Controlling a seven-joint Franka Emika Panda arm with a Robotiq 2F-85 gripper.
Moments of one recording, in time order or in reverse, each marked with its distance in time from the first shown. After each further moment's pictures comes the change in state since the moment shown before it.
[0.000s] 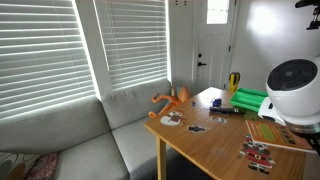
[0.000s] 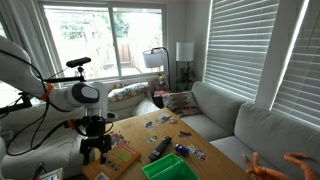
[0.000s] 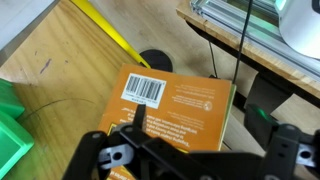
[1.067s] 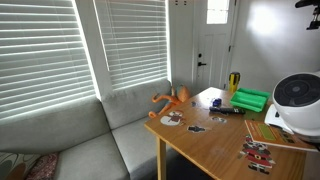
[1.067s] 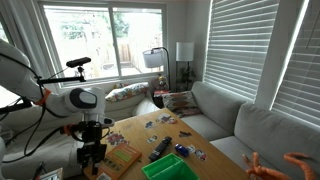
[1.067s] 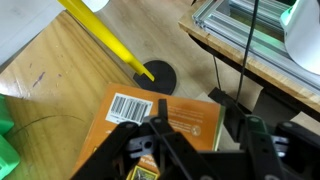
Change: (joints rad) arm 0.001 0.001 0.010 -0.057 -0.035 0.001 0.028
